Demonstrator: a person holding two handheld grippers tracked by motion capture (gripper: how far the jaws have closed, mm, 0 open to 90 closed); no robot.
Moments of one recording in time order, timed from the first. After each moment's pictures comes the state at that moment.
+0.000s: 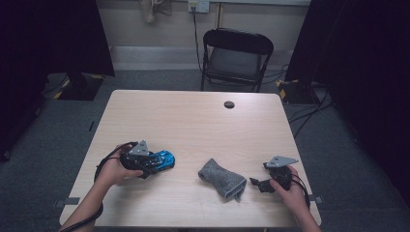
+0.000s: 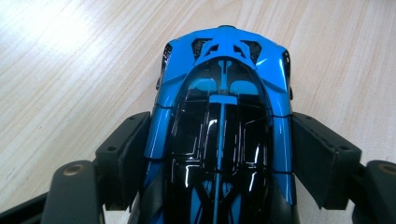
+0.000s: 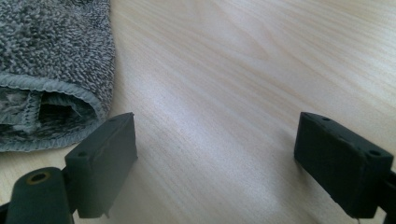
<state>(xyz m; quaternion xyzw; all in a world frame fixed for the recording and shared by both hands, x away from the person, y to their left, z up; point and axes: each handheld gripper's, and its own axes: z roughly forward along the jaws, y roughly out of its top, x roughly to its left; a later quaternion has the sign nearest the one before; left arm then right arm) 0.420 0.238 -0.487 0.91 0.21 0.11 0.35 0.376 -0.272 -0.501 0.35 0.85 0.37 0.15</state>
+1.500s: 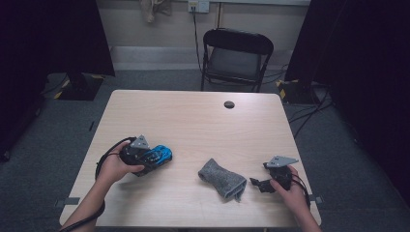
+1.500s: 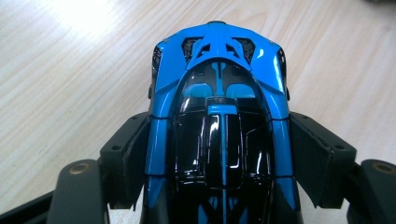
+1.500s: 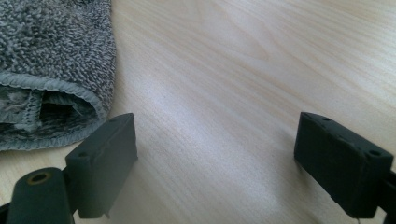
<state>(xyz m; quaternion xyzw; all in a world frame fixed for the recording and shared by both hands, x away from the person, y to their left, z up) 0.423 0.231 -0.464 0.90 0.28 0.11 0.33 0.377 -0.273 -0.501 0.35 0.85 0.37 0.15</state>
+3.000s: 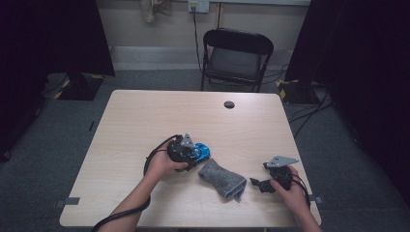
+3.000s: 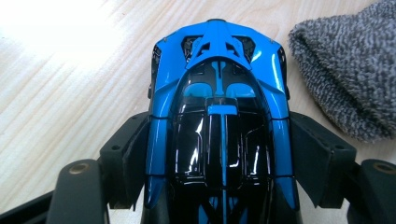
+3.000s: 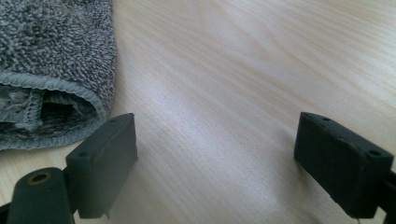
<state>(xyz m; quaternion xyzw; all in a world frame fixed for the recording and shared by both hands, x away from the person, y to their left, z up) 0.449 0.099 -0.479 0.91 0.22 0.11 0.32 0.377 -0.273 -0.501 0.35 0.85 0.37 0.15</state>
